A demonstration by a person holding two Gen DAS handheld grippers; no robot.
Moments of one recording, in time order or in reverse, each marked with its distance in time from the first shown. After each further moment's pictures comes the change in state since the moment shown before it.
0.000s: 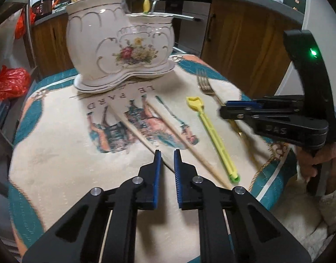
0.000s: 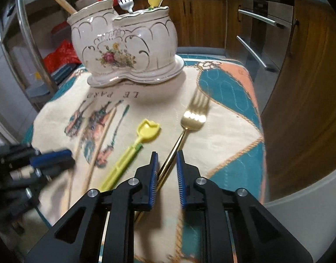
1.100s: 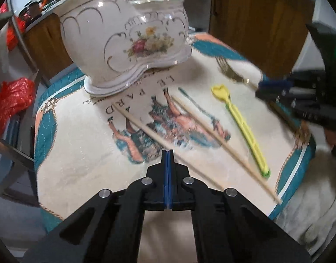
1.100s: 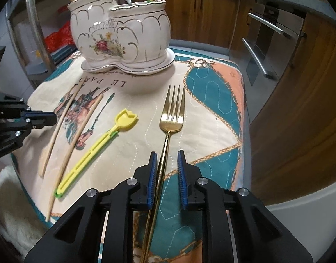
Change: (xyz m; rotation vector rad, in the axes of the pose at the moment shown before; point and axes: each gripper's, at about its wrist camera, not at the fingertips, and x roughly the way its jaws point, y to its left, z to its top) left arm 0.011 0.019 0.027 0.122 0.199 0.081; right arm -0.002 -0.018 0.006 -0.126 0.059 -0.030
